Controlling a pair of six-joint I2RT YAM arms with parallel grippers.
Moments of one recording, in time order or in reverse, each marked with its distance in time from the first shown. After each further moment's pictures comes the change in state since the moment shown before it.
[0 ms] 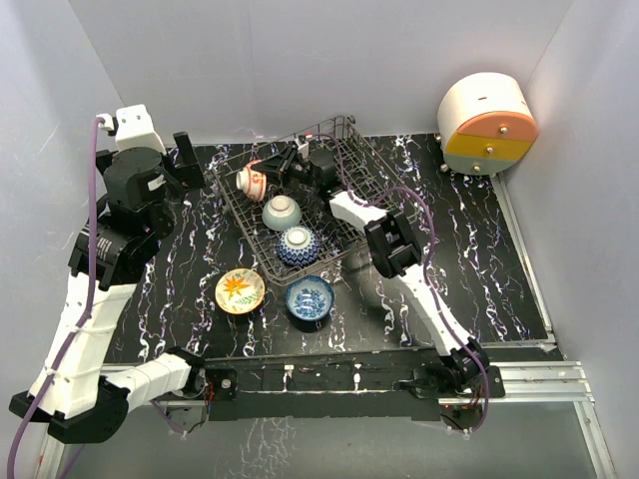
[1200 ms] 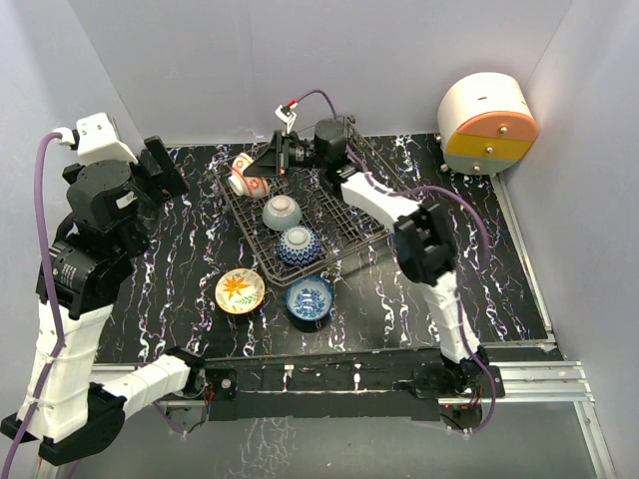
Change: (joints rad) left arm 0.000 -0.055 0.108 -0.132 0.002 -0.096; right arm 0.066 -0.635 -0.450 -0.257 -0.314 -0.671
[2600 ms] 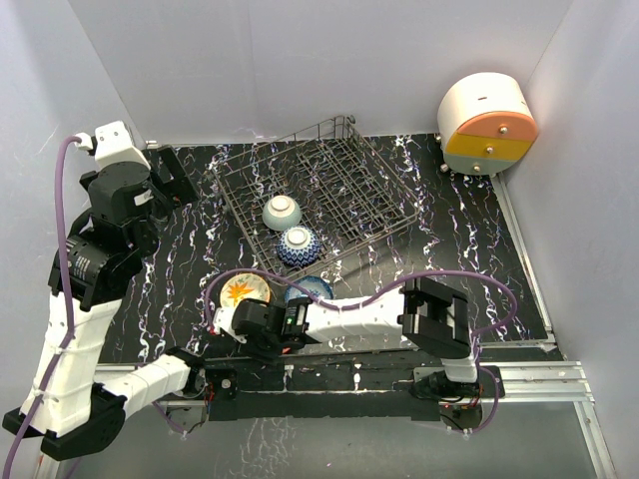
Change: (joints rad) left arm 0.000 0.002 -0.068 -0.046 0.024 -0.075; right arm 0.791 -0.266 -0.551 -0.786 0.923 -0.902
